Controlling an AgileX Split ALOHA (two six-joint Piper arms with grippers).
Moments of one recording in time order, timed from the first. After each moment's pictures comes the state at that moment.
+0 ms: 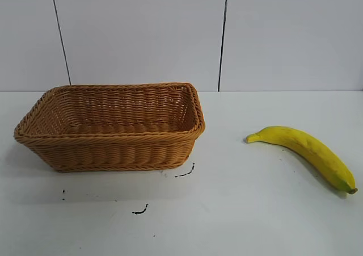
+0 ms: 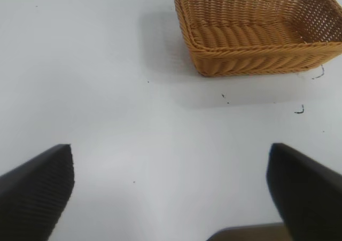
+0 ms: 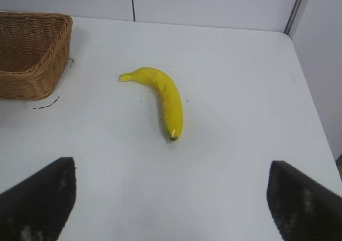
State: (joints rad) left arm -0.02 0.00 -0.49 -0.06 1.07 0.06; right arm -0.01 -0.01 -0.49 0.06 1.02 -0.05
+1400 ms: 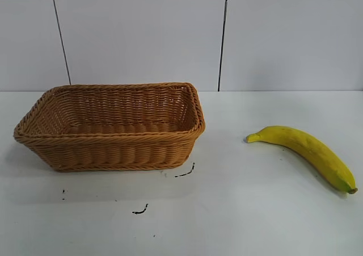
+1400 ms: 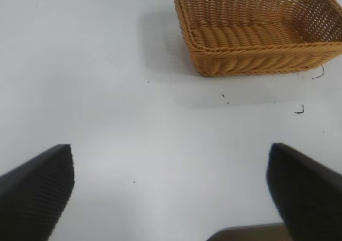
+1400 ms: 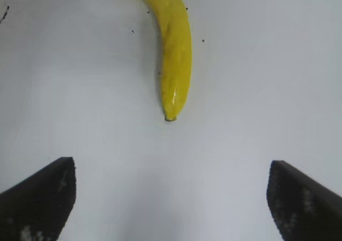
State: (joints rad) left arm -0.02 0.00 -0.49 -0.06 1.07 0.06; right arm -0.01 1.52 -1.25 0.07 1.08 -0.25
